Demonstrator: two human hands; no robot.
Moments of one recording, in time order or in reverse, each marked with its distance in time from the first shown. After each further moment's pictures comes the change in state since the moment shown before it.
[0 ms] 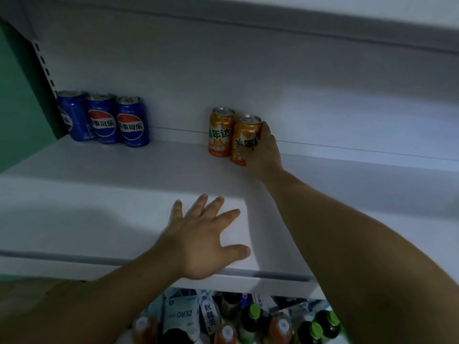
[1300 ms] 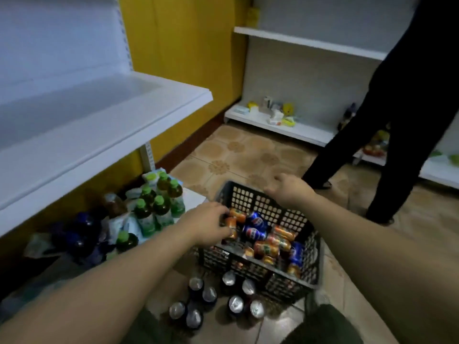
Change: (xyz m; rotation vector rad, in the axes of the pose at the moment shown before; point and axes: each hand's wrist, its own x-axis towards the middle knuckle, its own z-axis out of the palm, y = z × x) left_hand -0.059 0.401 0.159 0.060 -0.365 1.067; right_hand -0.507 0.201 -0.377 -0.597 0.228 1.191
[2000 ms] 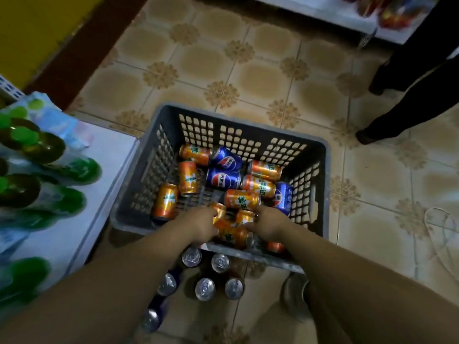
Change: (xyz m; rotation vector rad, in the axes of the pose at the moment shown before) left_hand 0.285 -0.033 0.257 0.017 -0.587 -0.052; right_hand 0.147 0.189 0.265 0.127 -0.646 0.263
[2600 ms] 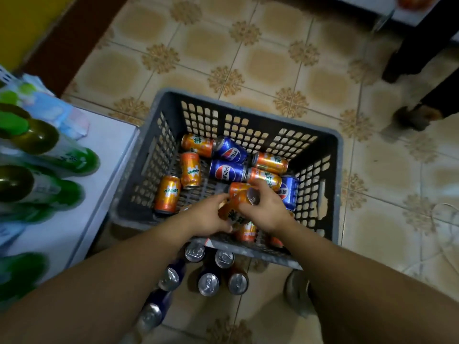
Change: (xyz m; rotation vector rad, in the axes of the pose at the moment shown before) left_hand 0.007 -0.001 0.000 -0.464 -0.011 0.103; right_hand 0.006 -0.020 0.009 0.531 0.273 -0.143
